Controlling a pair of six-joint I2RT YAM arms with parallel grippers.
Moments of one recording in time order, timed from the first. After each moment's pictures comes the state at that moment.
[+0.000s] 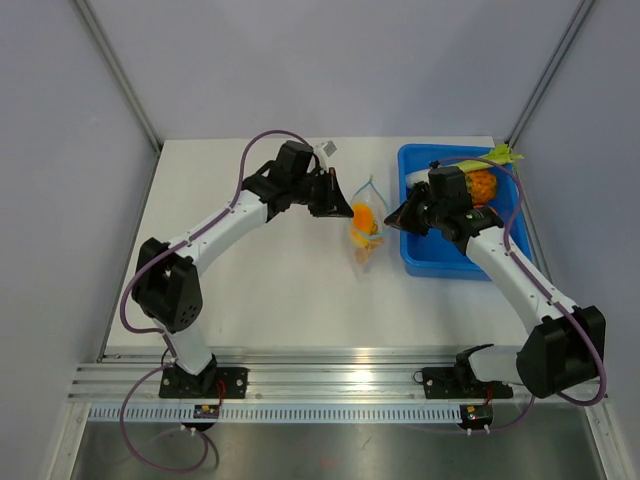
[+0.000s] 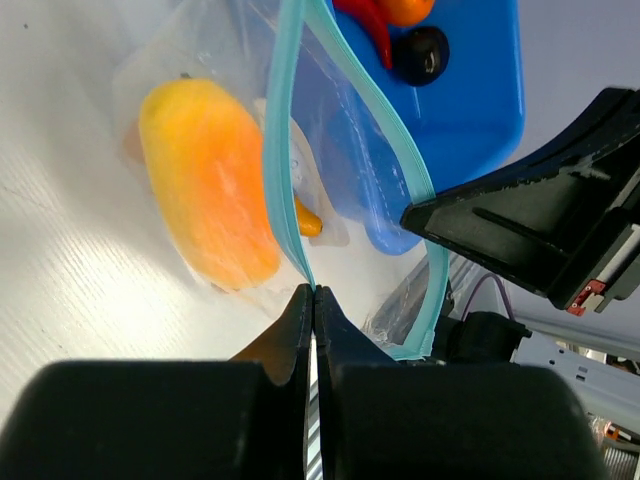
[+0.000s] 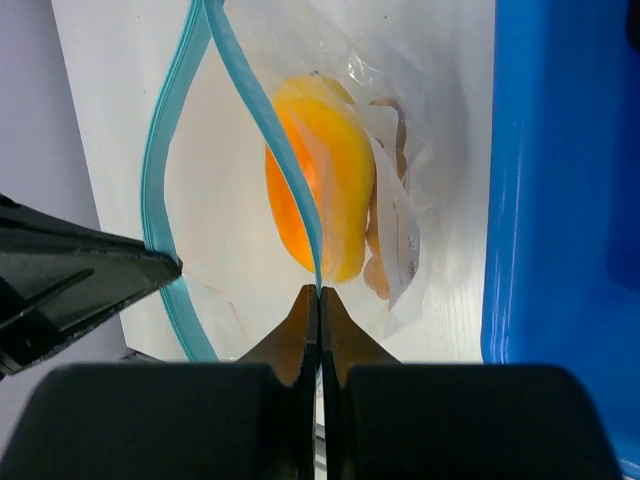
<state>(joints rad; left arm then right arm) -0.58 1.75 1.51 -0.40 0.50 -0.64 0.31 1.30 1.09 -0.48 -0.20 0.77</state>
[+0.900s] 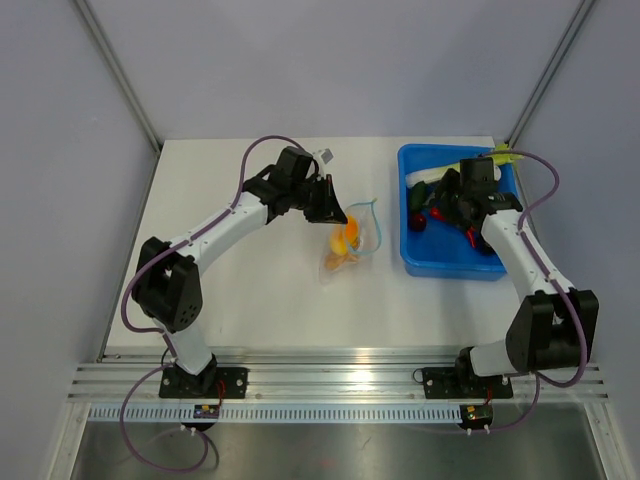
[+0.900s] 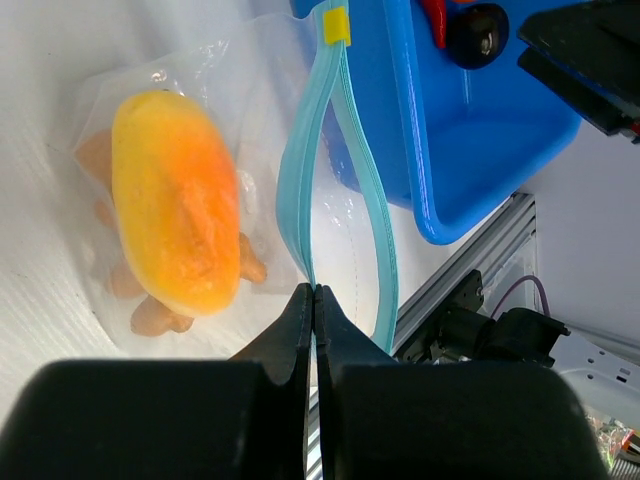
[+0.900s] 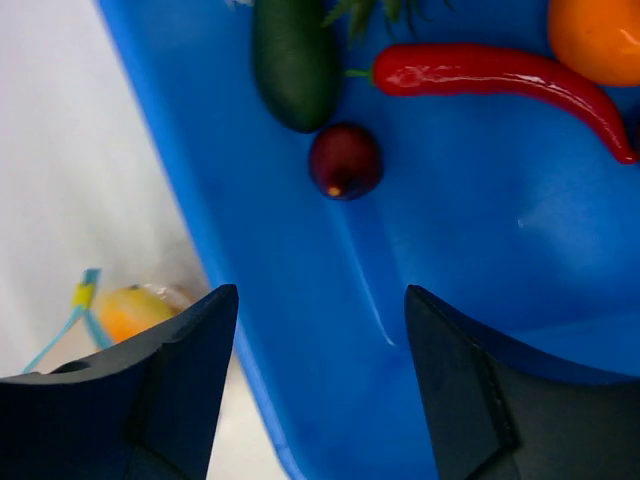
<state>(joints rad) -0.58 1.75 1.48 -0.46 0.45 -0.62 0.10 1.39 1.17 -0.57 0.04 0.66</state>
